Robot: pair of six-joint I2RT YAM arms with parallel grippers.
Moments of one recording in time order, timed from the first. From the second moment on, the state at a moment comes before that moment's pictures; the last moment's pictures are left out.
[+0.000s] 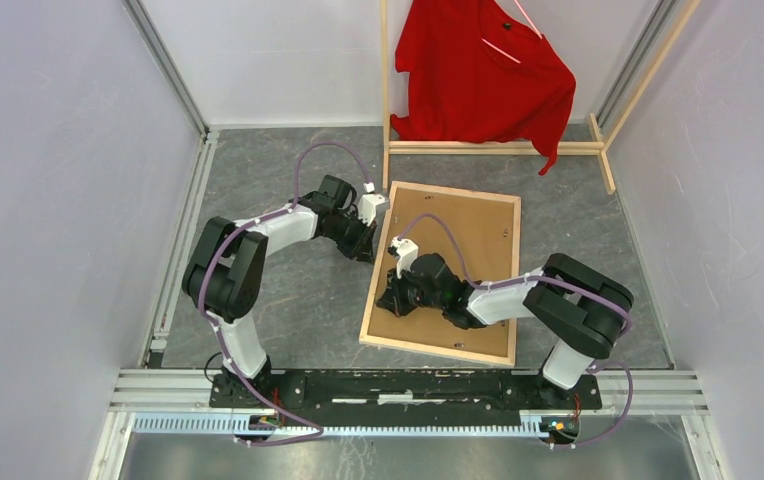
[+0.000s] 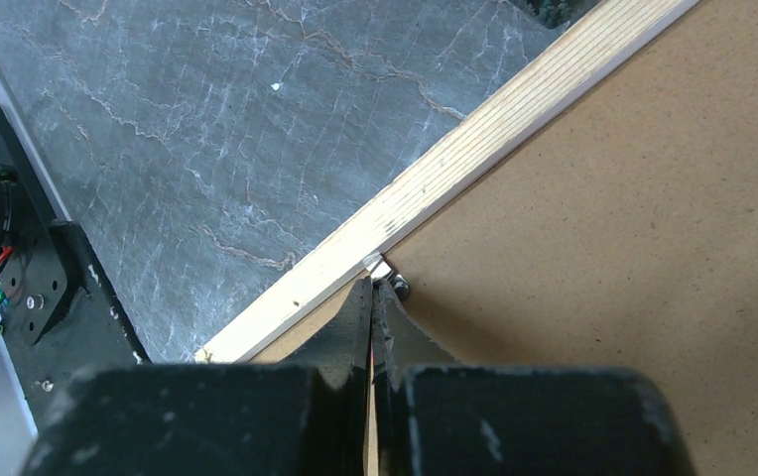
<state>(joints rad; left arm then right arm) -0.43 1.83 1.11 -0.39 0.58 0.26 0.95 1.69 0.59 0.56 -0.16 0.49</state>
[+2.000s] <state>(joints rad) -0.33 2.07 1.33 -0.28 0.76 -0.01 0.46 2.05 1.17 0.30 -0.38 0.44</state>
